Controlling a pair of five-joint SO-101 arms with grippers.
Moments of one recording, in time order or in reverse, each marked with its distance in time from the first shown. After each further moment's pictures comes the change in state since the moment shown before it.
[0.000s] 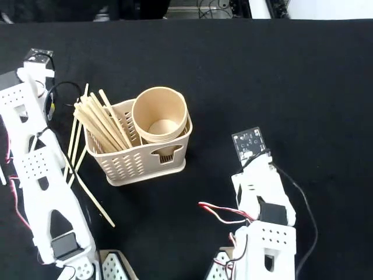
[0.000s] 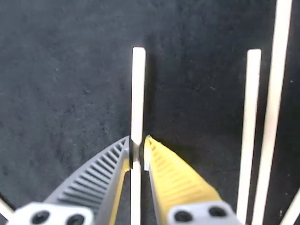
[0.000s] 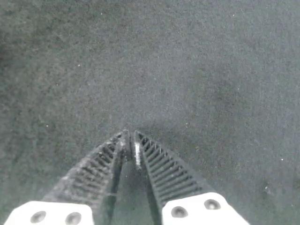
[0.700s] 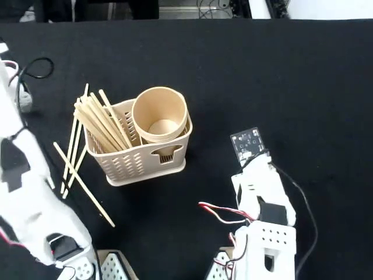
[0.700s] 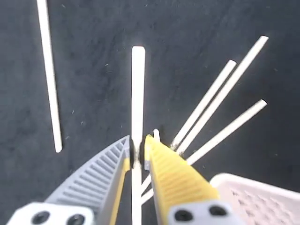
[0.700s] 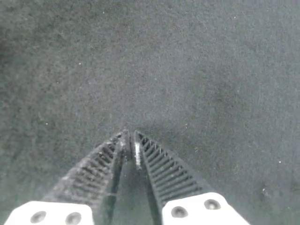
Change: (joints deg) left arm -2.2 -53.4 47.1 0.3 34.9; right arm 0.0 0.0 0.0 0.0 1.3
